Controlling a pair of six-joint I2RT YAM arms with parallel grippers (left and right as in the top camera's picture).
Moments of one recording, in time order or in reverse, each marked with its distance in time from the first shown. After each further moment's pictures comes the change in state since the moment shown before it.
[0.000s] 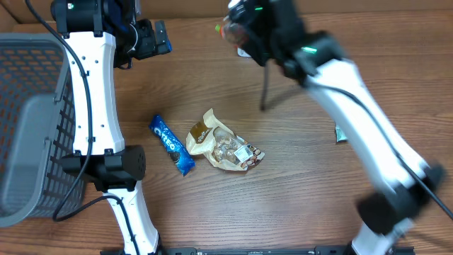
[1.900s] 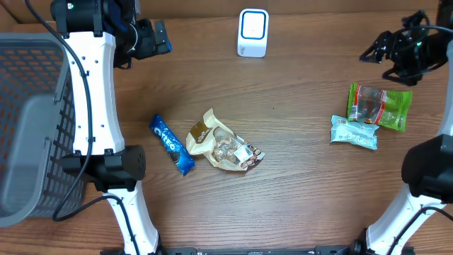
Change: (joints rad) left arm 0.000 0.000 0.000 0.000 0.000 0.000; right arm -0.760 0.200 0.187 -0.721 -0.606 0.482
